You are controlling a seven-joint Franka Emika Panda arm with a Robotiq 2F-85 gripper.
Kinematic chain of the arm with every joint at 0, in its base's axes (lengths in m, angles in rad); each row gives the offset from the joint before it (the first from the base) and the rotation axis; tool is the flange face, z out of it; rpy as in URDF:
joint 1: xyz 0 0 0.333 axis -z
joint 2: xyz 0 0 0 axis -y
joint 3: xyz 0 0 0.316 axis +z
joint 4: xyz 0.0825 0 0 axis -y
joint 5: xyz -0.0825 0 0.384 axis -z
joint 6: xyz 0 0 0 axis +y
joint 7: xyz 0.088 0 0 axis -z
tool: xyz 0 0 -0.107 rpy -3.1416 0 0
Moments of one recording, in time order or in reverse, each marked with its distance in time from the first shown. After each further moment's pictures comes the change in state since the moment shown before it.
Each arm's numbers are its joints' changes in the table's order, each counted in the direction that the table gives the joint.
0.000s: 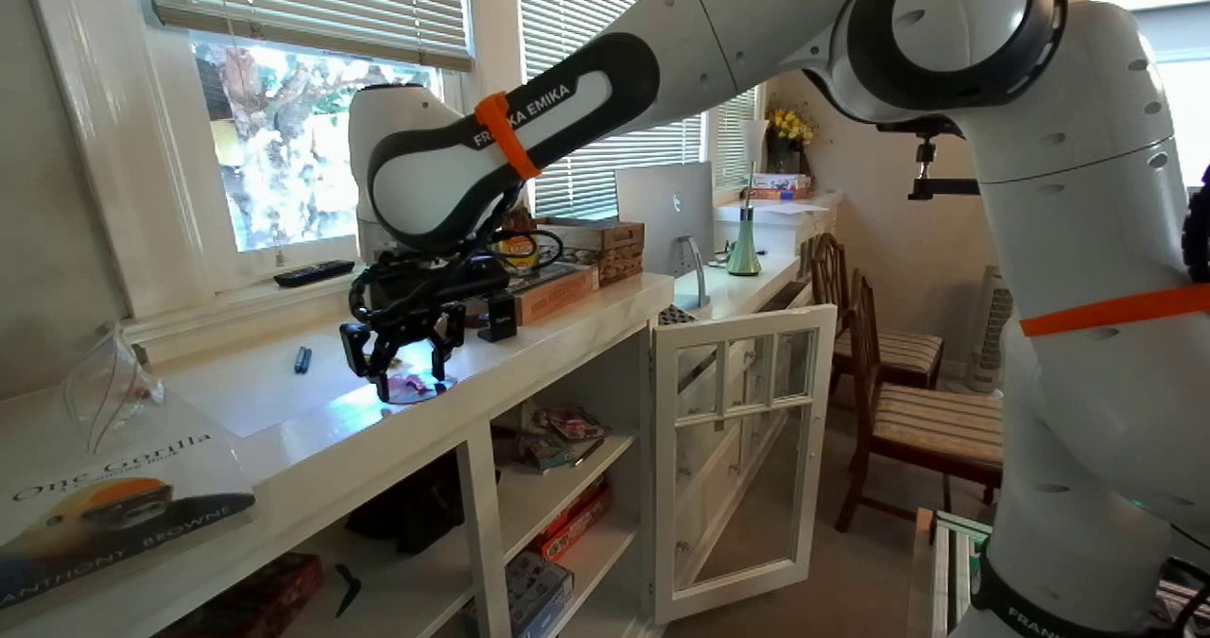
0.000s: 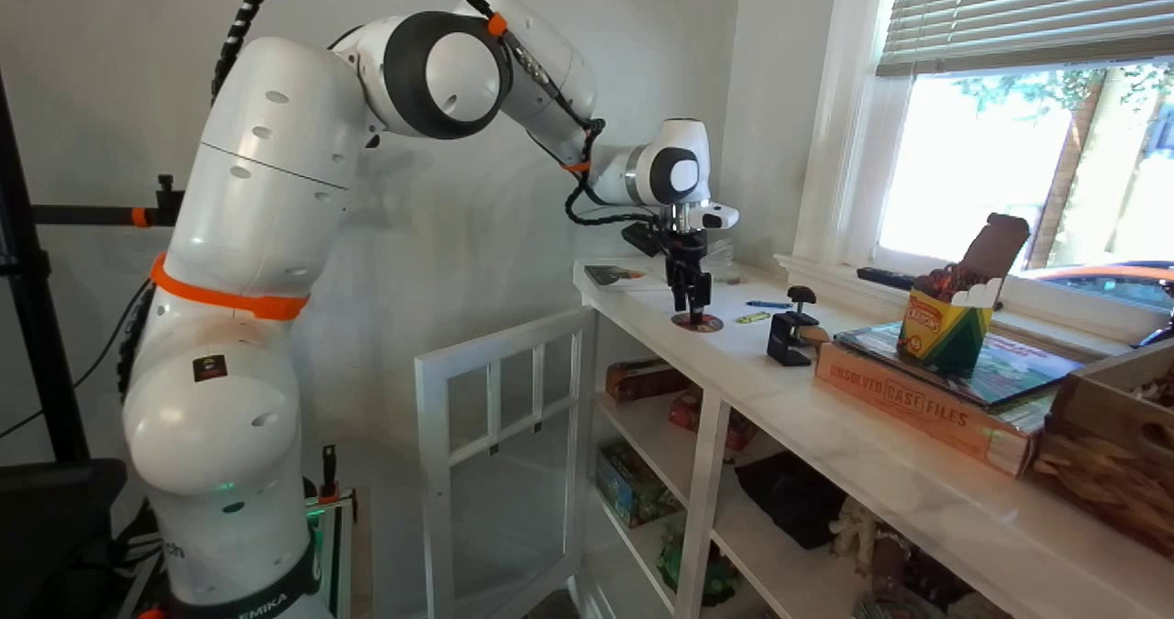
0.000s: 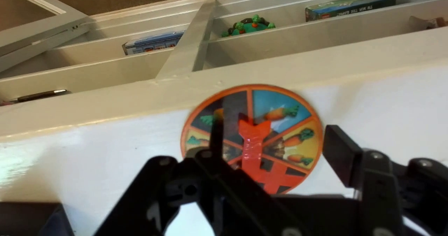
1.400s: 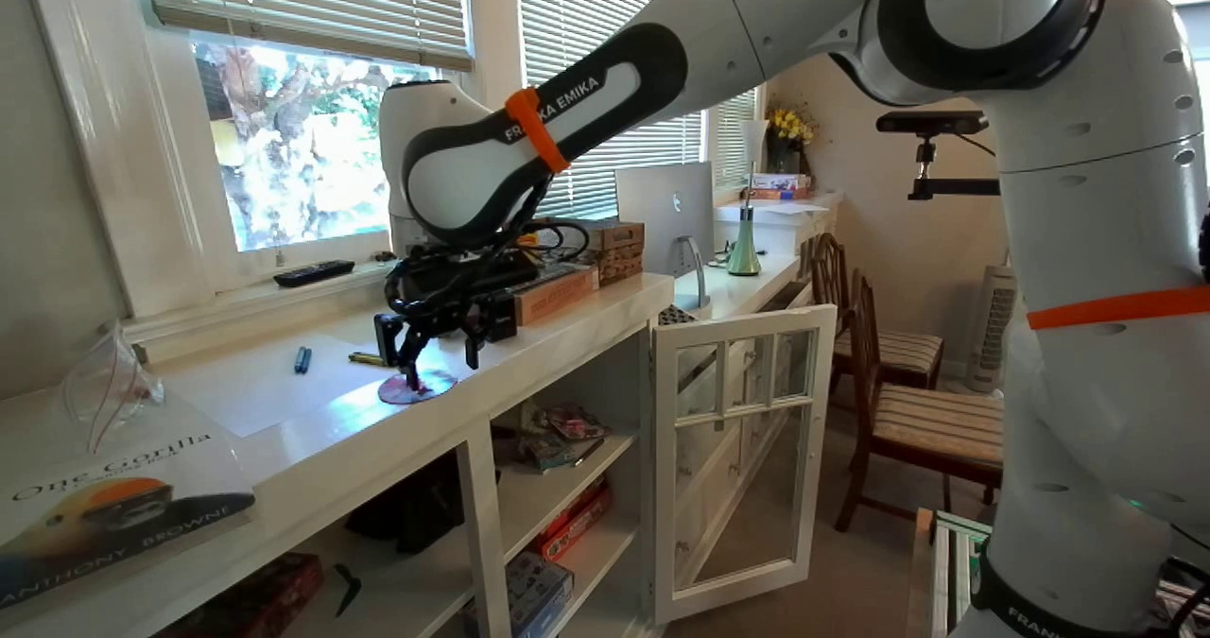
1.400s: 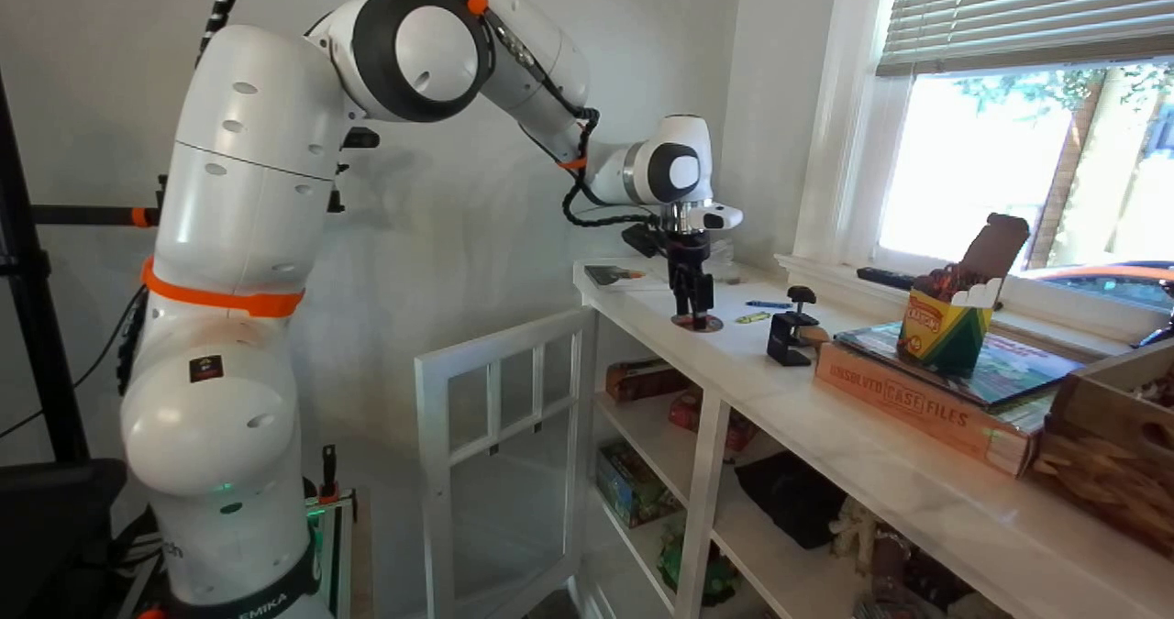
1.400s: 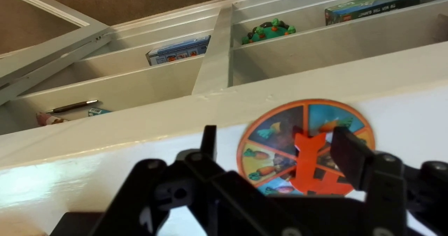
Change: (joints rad) arm 0.022 0.075 -0.015 -0.096 0.017 0.001 0.029
